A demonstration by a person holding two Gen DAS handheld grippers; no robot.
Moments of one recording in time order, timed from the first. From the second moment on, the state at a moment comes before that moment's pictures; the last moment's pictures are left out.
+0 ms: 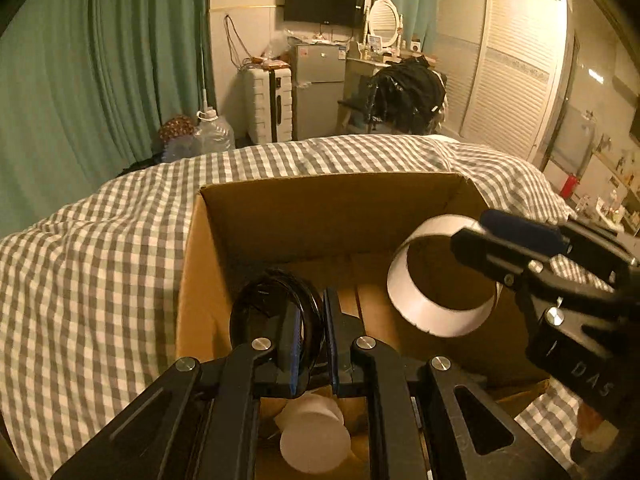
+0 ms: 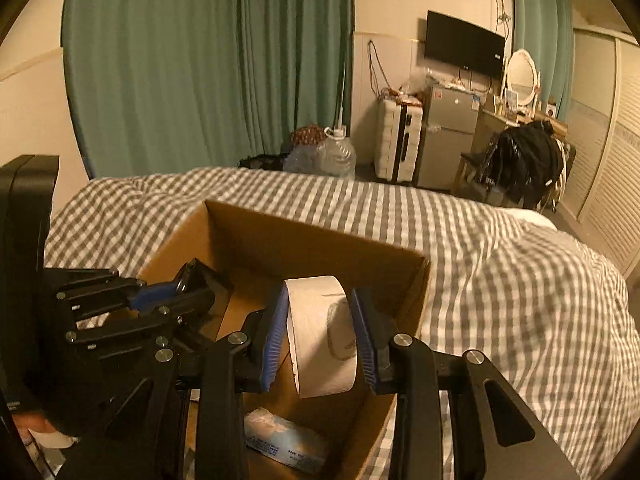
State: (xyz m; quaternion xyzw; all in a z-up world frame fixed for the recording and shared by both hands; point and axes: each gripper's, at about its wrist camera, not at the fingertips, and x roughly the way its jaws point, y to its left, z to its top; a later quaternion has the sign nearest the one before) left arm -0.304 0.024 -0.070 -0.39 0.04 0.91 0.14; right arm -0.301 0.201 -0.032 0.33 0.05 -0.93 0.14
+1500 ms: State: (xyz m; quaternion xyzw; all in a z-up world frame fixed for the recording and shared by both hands) left arm -0.061 -0.012 0.047 -0.31 0.05 0.95 0.03; right arm -0.049 0.218 0.106 0.25 0.09 -0.95 0.15
